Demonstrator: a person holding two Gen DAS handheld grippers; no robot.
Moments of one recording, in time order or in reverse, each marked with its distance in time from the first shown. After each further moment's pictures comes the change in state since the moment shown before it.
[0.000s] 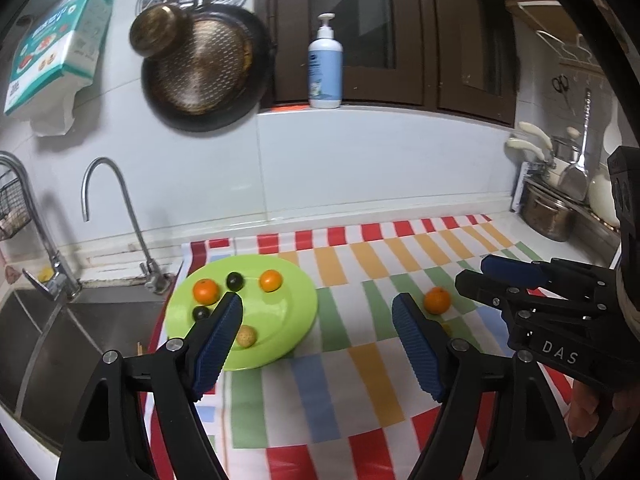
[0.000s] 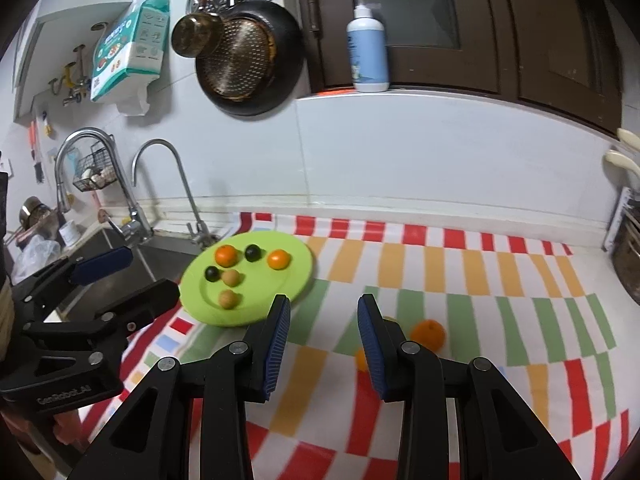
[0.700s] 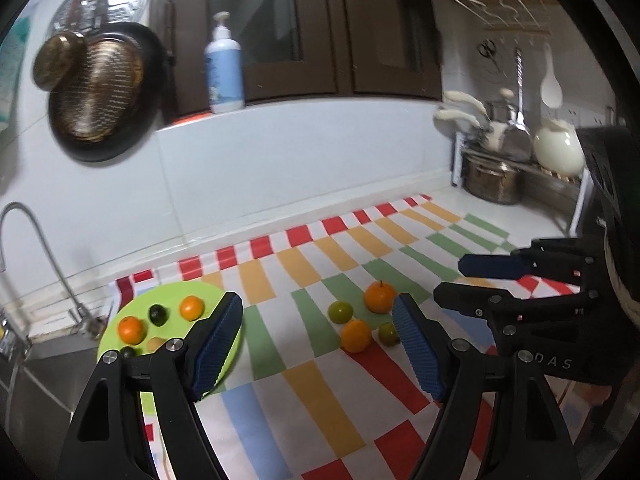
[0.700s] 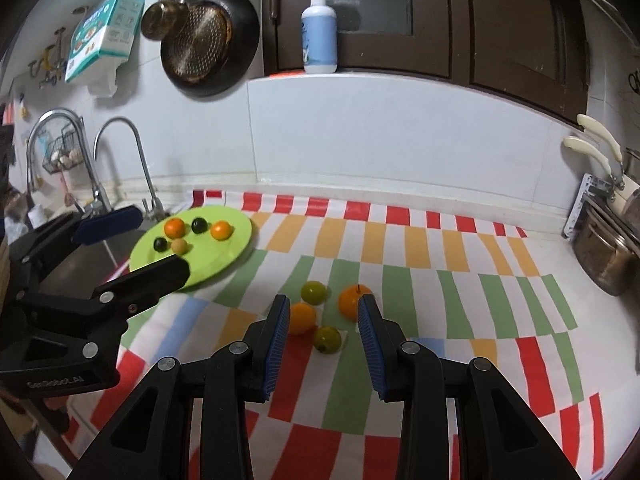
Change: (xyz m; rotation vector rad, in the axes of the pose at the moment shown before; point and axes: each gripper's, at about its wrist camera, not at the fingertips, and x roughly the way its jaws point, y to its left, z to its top) left arm 0.044 -0.048 -0.011 0.195 -0.034 -0.203; right arm -0.004 -0.038 -0.033 -0.038 0.043 -0.115
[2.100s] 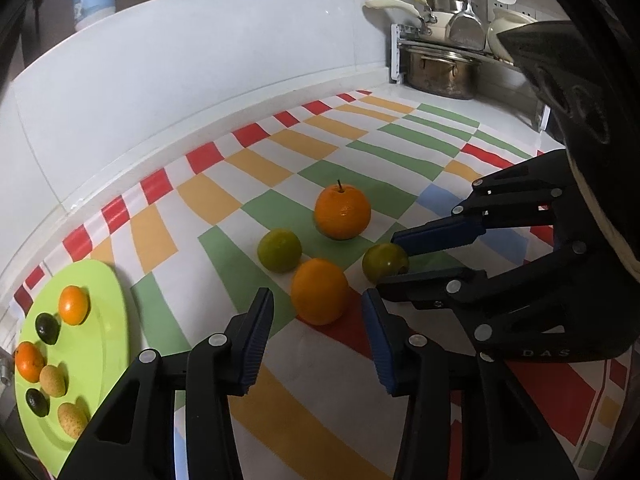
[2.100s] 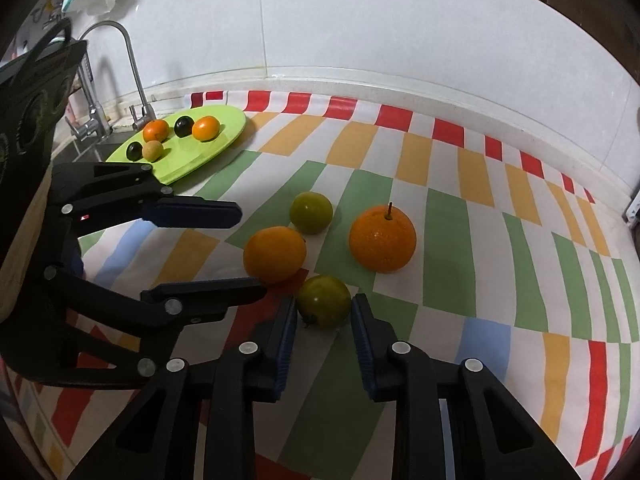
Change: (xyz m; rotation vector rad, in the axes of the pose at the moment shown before) left arm 0.123 -0.018 -0.037 0.190 0.275 -0.259; right arm 0.108 -0.015 -0.032 -0.089 0.247 0.100
